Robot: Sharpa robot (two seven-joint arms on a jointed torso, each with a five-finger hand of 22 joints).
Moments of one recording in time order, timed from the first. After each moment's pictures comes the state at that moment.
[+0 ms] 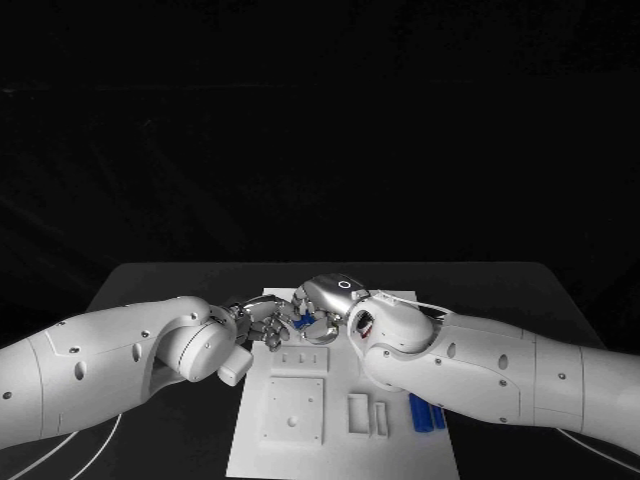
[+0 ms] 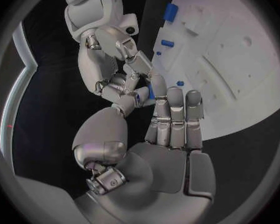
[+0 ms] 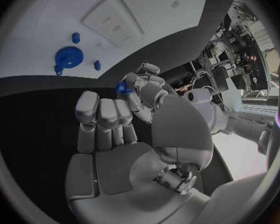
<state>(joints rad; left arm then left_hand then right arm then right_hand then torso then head) 1.37 -0.66 -0.21 1.37 -0.21 -0.25 -0.22 0.82 0.01 0.69 -0.28 0.51 1.03 0.13 0.35 0.64 1.38 -0.05 0.59 0.47 1.11 -0.12 1.17 0.65 0.04 0.84 -0.10 0.97 1.29 1.23 -0.49 -0.07 1.38 -1.68 -0.37 -0.30 1.08 -0.15 0.80 -0.24 0.06 1.00 0.05 0.36 0.48 1.25 -0.03 1.25 1.31 1.31 -0.13 1.26 1.00 0.16 1.26 -0.10 1.13 1.31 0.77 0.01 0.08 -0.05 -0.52</state>
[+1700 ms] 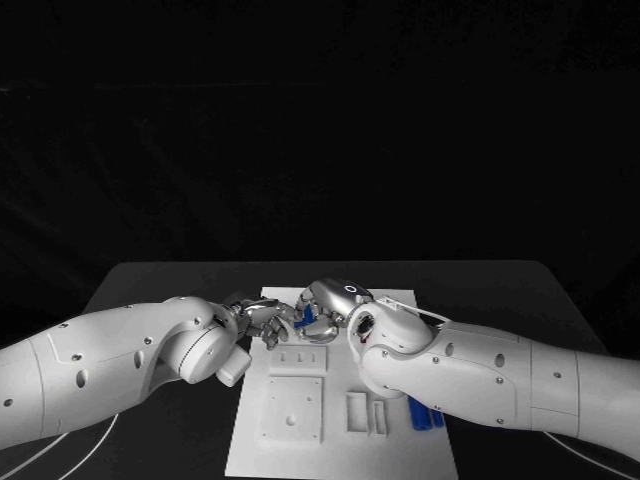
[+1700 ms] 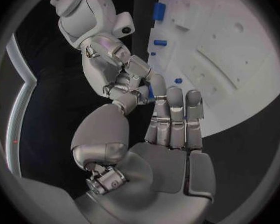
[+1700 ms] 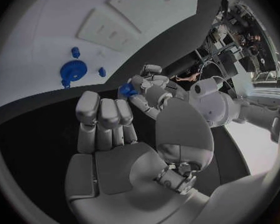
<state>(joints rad) 1.37 -0.65 -0.21 1.37 -0.35 -0.26 -0.22 0.92 -0.07 0.68 -0.21 0.32 1.04 0.12 0.30 0.67 1.39 -0.05 0.59 0.44 1.11 -0.12 1.18 0.61 0.04 0.84 -0.10 0.98 1.25 1.20 -0.49 -0.07 1.38 -1.55 -0.41 -0.39 0.98 -0.15 0.75 -0.20 0.18 1.01 0.04 0.36 0.49 1.26 -0.04 1.25 1.31 1.31 -0.13 1.26 1.00 0.17 1.27 -0.10 1.13 1.31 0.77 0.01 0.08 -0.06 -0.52</state>
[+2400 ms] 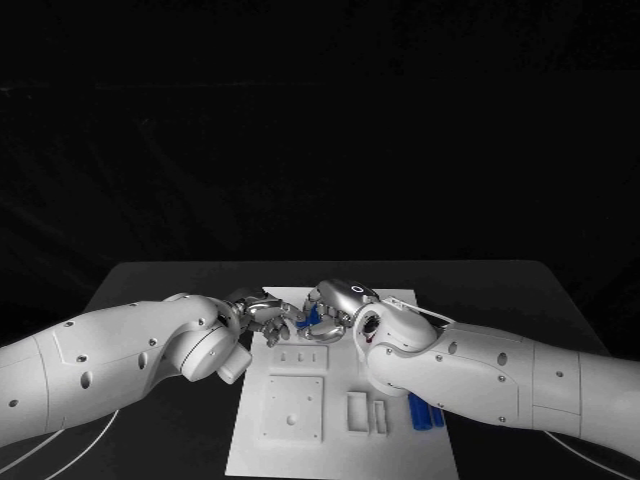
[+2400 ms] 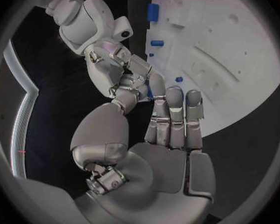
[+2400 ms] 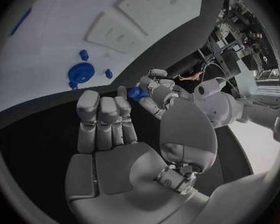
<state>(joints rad) 1.37 -0.64 -0.21 1.37 -0.43 -0.25 -0.22 0.93 -0.07 0.68 -0.21 0.33 1.05 0.11 0.30 0.67 1.39 -0.07 0.59 0.43 1.12 -0.13 1.20 0.60 0.04 0.84 -0.10 0.99 1.25 1.20 -0.50 -0.07 1.35 -1.52 -0.43 -0.37 0.91 -0.29 0.71 -0.16 0.16 0.93 0.11 0.27 0.46 1.08 0.01 1.09 1.22 1.27 -0.10 1.20 0.99 0.18 1.22 -0.10 1.08 1.30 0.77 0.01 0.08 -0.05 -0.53</state>
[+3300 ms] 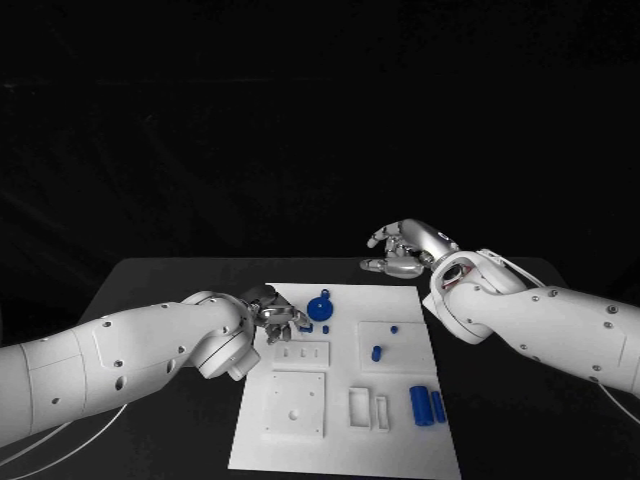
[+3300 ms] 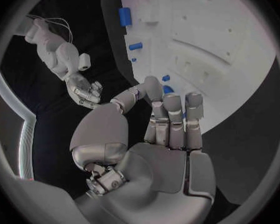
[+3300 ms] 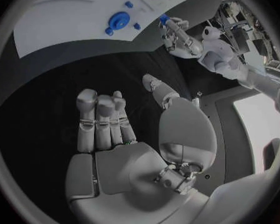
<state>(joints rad) 1.36 -0.57 -0.24 1.29 -0.65 -0.27 -0.28 0.94 -0.08 0.67 -0.23 0.36 1.07 0.09 0.31 0.67 1.45 -0.10 0.71 0.48 1.16 -0.16 1.31 0.63 0.04 0.89 -0.12 1.09 1.25 1.28 -0.75 0.00 1.38 -1.27 -0.56 -0.17 0.92 -0.27 0.58 -0.17 0.29 0.85 0.15 0.25 0.45 1.02 0.05 1.07 1.17 1.22 -0.06 1.19 0.99 0.16 1.17 -0.07 1.03 1.30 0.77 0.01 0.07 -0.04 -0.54</state>
